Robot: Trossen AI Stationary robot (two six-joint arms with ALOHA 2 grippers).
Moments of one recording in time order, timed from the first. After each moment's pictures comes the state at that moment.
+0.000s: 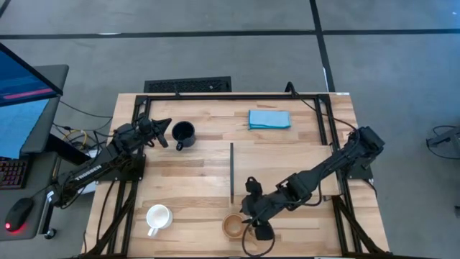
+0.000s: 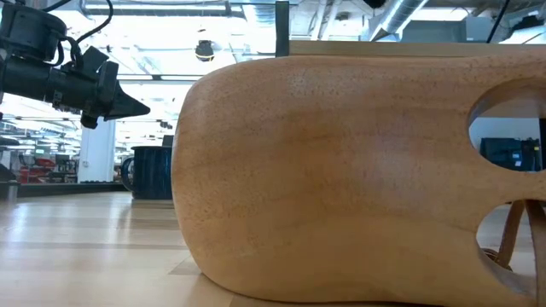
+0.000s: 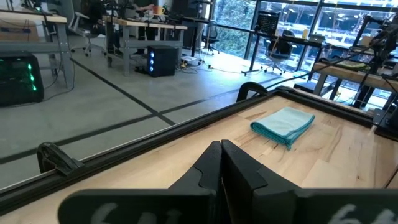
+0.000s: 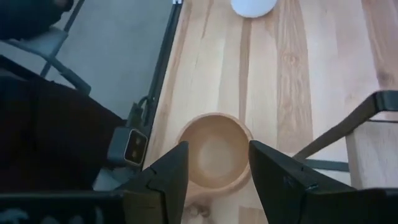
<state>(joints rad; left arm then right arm) 0.65 0.11 0.01 0.04 -0.06 -0.16 0.56 1.74 1.38 -0.43 0.11 0.37</state>
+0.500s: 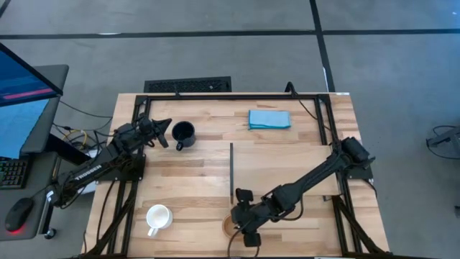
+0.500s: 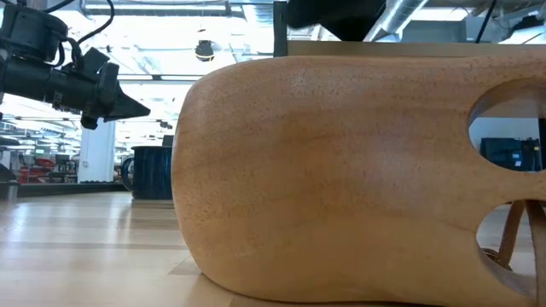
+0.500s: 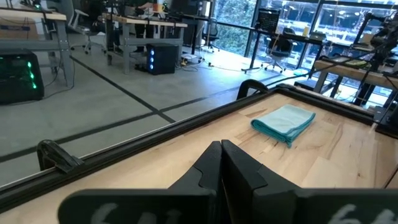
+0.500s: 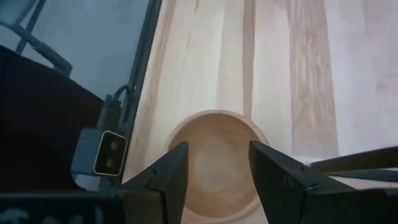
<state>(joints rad) 0.65 0.12 0.01 0.04 -0.06 -0.16 0.56 1.94 1.49 -0.42 0.12 0.38</state>
